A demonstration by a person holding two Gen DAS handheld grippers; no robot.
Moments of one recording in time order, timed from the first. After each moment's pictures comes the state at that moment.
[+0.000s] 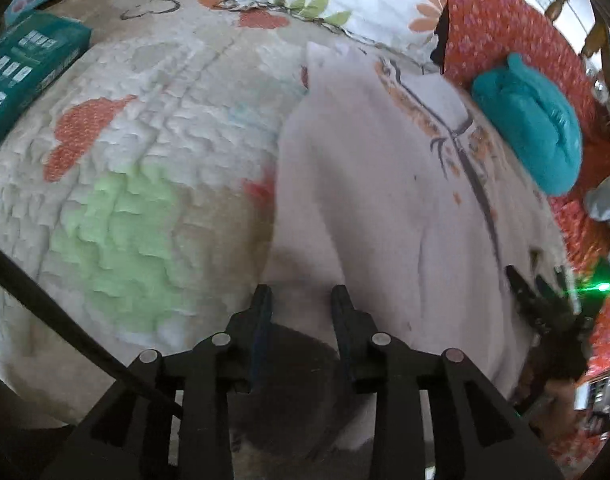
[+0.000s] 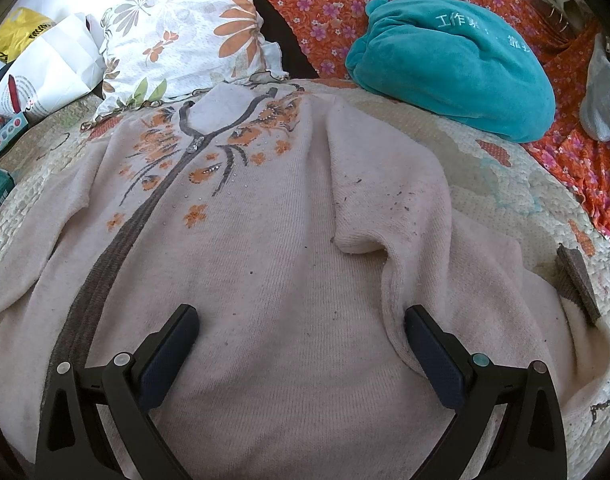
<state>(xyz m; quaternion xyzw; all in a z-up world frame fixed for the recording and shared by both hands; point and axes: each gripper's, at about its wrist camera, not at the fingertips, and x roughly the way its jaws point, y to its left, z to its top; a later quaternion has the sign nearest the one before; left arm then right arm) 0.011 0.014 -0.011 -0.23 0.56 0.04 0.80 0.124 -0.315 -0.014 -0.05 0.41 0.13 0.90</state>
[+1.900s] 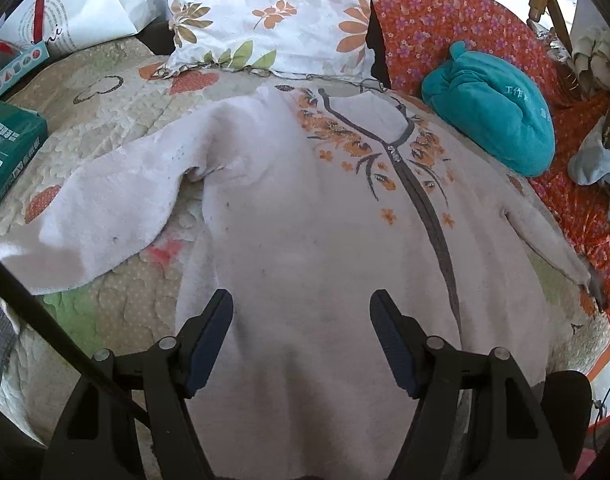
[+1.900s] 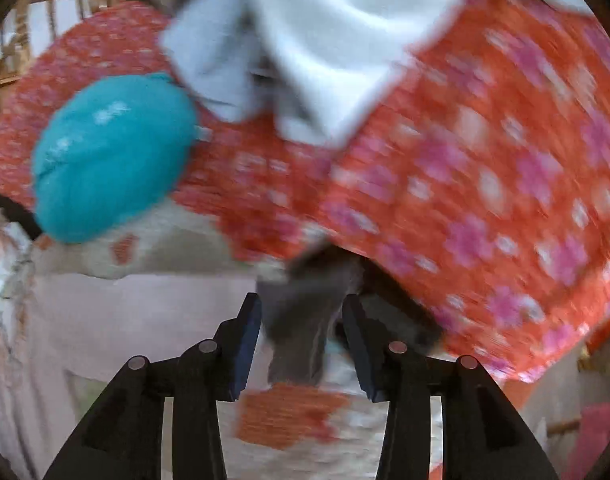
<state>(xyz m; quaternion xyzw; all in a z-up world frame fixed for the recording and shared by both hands) 0.024 -0.064 0.013 -0.14 0.43 0.04 0.89 0.146 -0.675 0.105 0.11 0.42 -0.20 0.88</state>
